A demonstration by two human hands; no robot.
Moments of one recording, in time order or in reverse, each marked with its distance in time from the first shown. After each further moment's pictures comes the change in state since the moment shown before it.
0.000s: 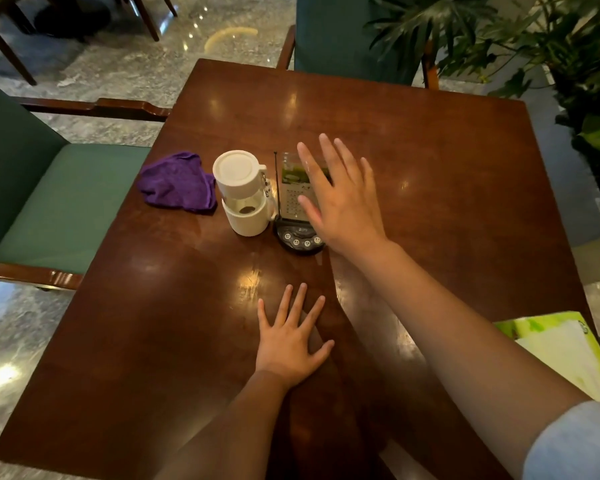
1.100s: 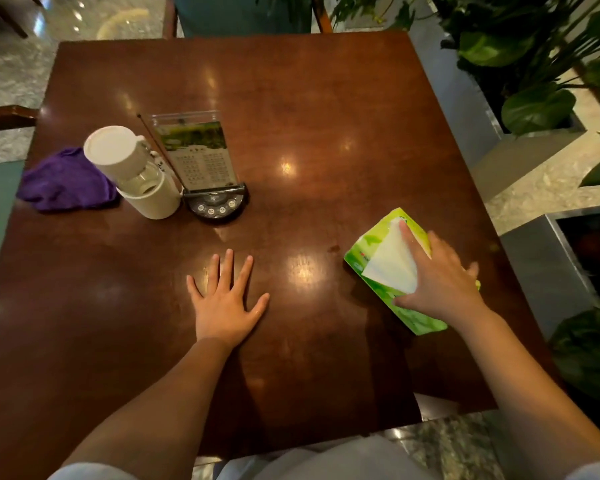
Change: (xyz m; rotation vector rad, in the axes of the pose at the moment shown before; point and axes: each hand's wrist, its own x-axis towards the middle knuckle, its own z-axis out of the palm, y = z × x) left_hand -0.001 0.002 0.001 0.003 0.002 0.014; right_hand -0.270 0.128 -0.036 -0.077 -0.465 0.725
